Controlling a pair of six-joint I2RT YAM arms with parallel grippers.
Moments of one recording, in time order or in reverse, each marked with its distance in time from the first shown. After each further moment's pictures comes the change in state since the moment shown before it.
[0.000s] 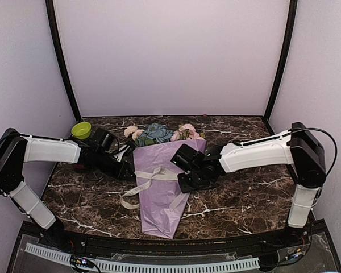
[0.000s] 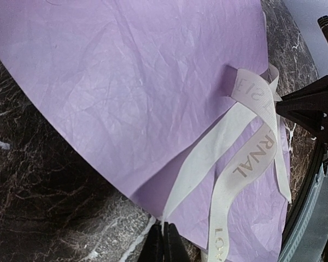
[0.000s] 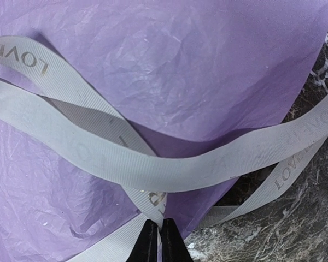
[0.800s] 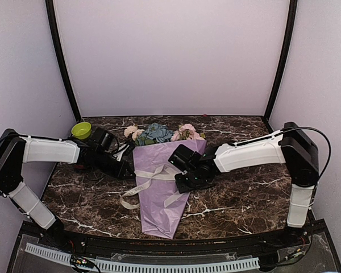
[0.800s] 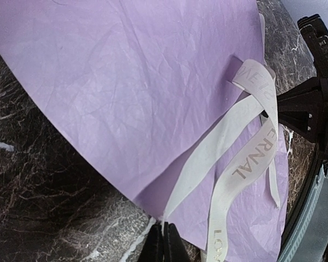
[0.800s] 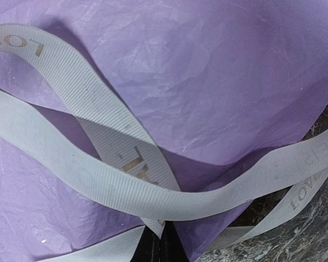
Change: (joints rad) left arm 0.000 -0.011 -0.002 0.003 -0.005 -0.001; right arm -0.015 0.061 0.036 0.026 -0.027 -0.035
